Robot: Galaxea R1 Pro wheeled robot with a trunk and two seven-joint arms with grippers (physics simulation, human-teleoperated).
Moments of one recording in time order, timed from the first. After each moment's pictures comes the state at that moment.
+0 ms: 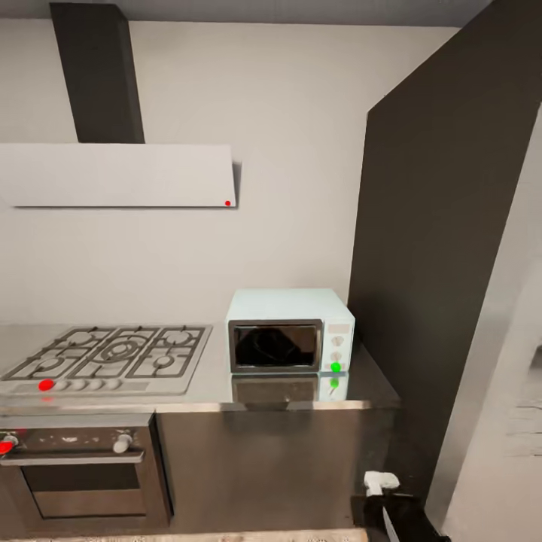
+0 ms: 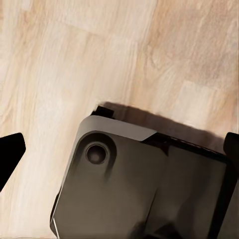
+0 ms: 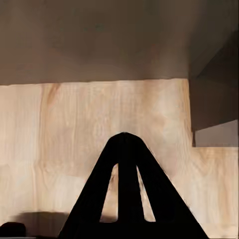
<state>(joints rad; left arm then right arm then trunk) -0.22 -0.04 -0.11 0.00 0.42 -0.01 0.13 -0.41 0.09 -0.45 -0.57 0.46 0.40 0.25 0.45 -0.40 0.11</state>
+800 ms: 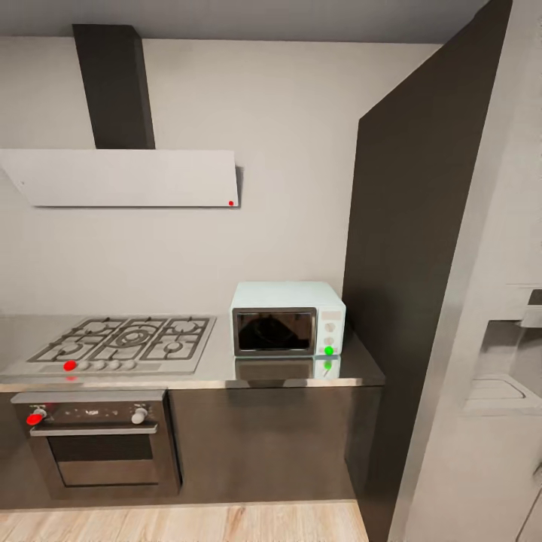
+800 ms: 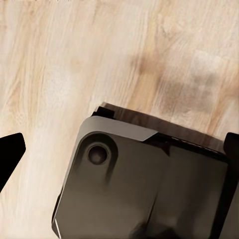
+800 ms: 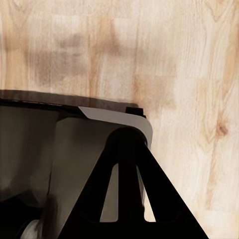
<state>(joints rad) -0.22 -0.03 -0.11 0.00 0.41 -0.01 0.13 -0.14 -0.05 -0.45 0.03 0.52 -0.14 0.11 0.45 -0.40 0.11</state>
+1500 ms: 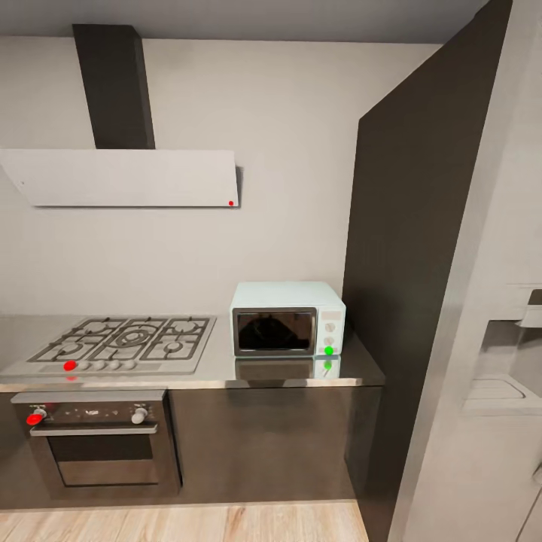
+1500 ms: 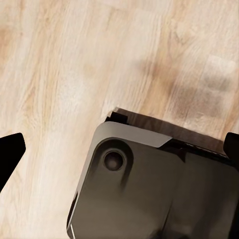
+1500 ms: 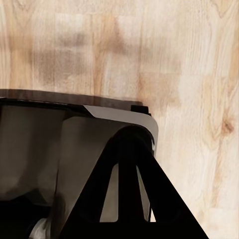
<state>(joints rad) -0.22 0.00 -0.11 0.00 0.41 -0.01 0.13 -0.14 -0.03 -0.45 0.03 0.51 -0.12 0.10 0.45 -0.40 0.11</state>
